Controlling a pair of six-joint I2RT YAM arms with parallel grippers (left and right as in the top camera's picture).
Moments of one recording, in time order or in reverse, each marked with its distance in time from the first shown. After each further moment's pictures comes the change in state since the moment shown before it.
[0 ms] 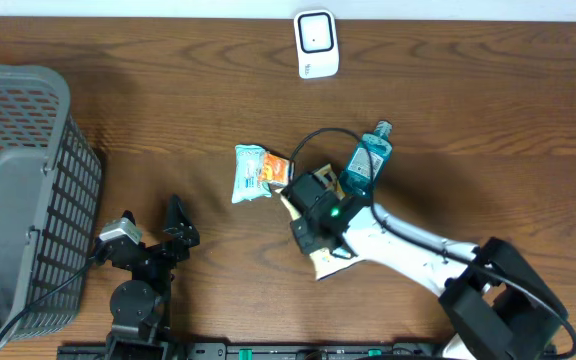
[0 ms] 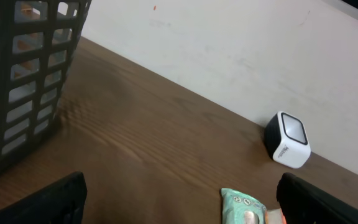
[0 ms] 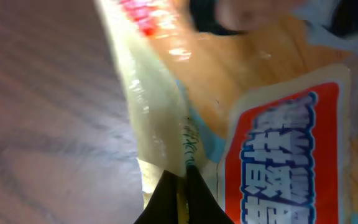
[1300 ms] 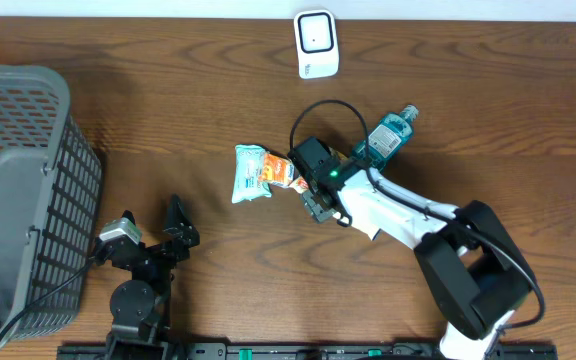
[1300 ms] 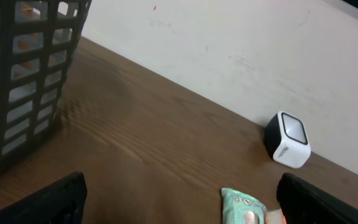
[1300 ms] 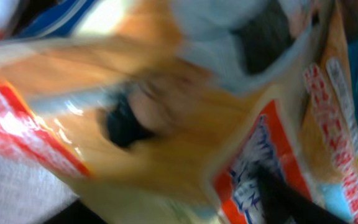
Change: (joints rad) left arm 0.000 0.000 0.000 -0.001 0.000 0.000; right arm -0.129 0.197 0.183 -0.061 0.210 -0.299
